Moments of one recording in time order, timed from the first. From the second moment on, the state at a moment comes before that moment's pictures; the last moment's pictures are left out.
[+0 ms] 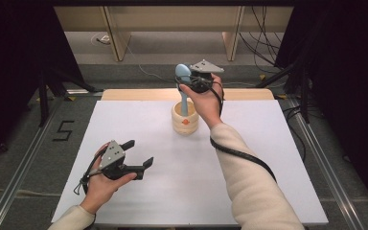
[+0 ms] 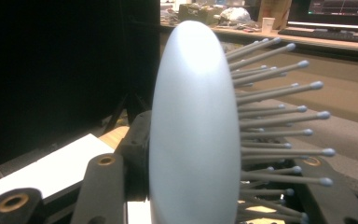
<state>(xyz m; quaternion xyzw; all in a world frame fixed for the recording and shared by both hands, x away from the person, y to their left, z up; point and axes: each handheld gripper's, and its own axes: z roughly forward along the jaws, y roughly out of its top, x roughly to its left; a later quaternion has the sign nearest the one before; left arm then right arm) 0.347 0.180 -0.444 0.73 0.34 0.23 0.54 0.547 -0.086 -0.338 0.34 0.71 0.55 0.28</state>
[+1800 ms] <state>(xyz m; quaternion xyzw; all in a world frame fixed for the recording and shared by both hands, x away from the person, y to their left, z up) 0.348 0.179 -0.447 0.73 0.34 0.23 0.54 0.552 -0.088 -0.390 0.37 0.72 0.52 0.27</state>
